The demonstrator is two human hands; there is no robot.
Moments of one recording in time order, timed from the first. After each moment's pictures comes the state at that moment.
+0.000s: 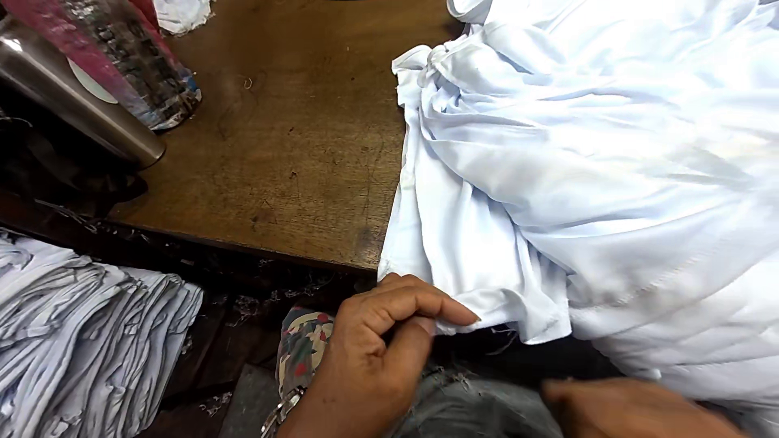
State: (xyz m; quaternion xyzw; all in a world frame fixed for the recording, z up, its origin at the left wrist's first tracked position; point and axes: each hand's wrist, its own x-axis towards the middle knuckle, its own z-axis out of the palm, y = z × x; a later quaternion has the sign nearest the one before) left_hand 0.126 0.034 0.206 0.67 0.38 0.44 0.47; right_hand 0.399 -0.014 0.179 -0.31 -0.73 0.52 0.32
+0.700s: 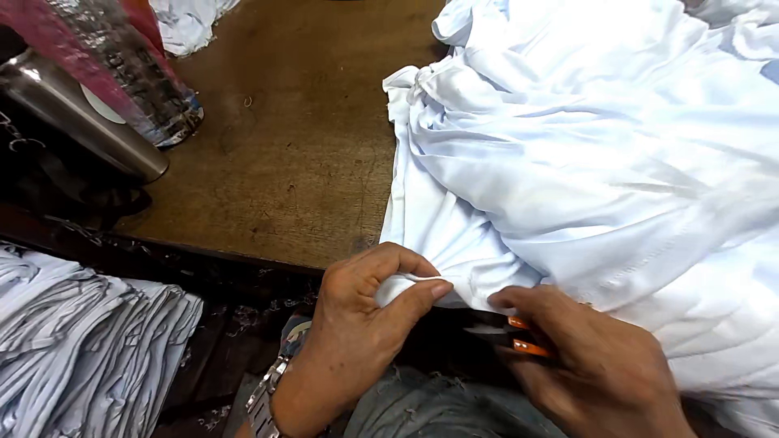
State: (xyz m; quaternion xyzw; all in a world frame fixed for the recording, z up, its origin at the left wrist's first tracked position) left_hand 0.128 0.060 0.227 0.72 0.40 0.45 0.35; right_hand 0.368 0.019 0.162 -0.49 -0.78 0.04 0.38
